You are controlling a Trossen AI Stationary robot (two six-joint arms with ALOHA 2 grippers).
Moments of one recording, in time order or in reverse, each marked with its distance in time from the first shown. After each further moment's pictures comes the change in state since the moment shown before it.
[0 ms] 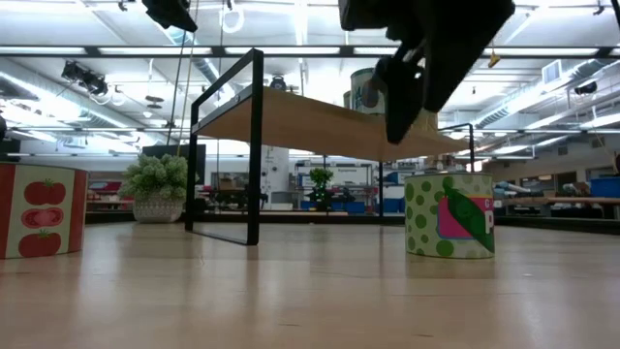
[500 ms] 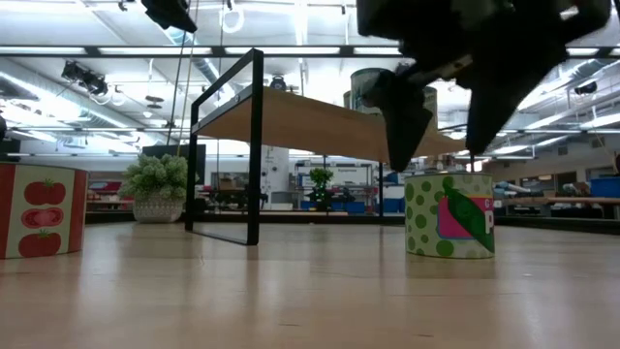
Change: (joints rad) left arm 0.000 0.000 0.000 -0.005 -0.003 -0.014; right arm 0.050 0.006 -0.130 0.156 -0.005 -0.251
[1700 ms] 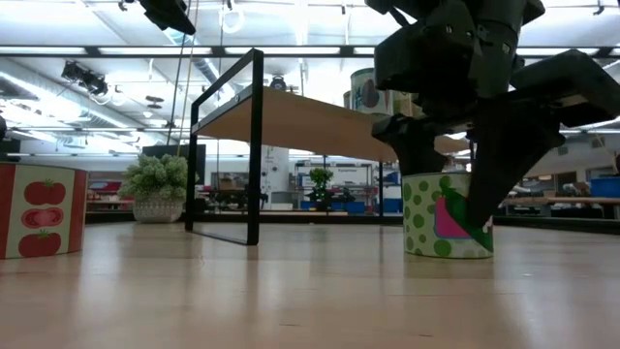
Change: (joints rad) left arm 0.000 0.000 0.000 -0.010 -0.014 -0.009; right arm -0.007 0.000 -0.185 0.203 0.037 -0.041
